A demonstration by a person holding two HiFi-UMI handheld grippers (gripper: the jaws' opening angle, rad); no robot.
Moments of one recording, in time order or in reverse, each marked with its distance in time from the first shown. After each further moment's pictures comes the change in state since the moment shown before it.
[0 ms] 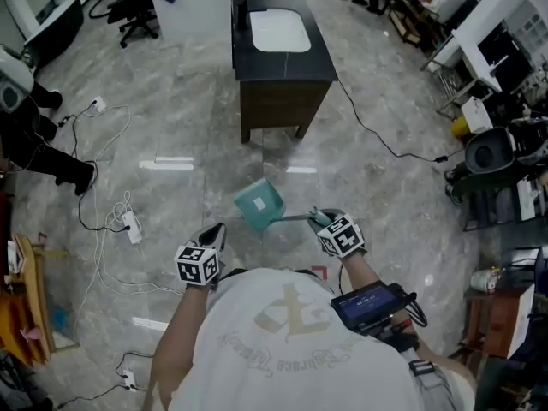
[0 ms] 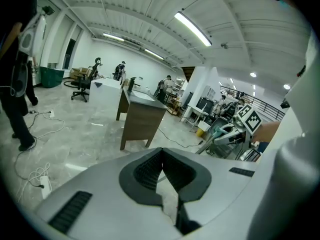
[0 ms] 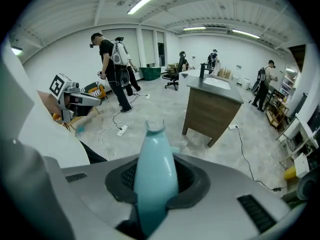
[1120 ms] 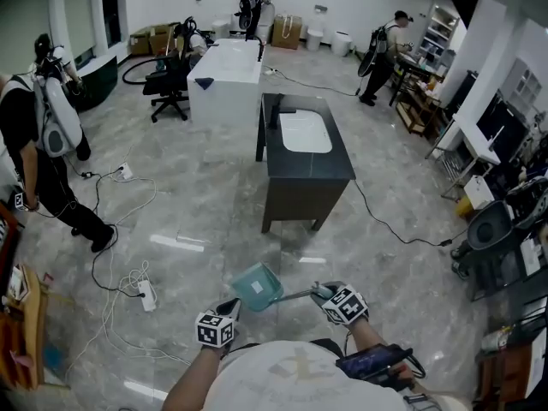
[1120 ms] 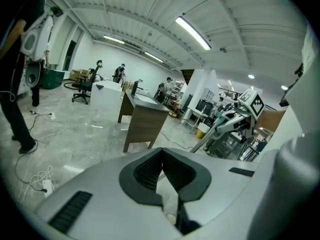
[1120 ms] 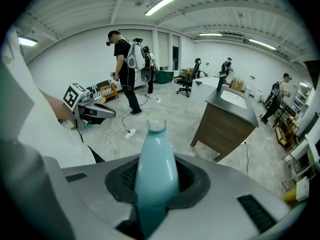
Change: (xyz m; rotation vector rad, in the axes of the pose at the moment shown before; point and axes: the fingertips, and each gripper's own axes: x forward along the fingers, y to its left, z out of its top) left arm -0.036 0.053 0.007 0.001 -0.031 -0.013; right arm -0.004 0.067 0.091 -0.129 -0.033 0.062
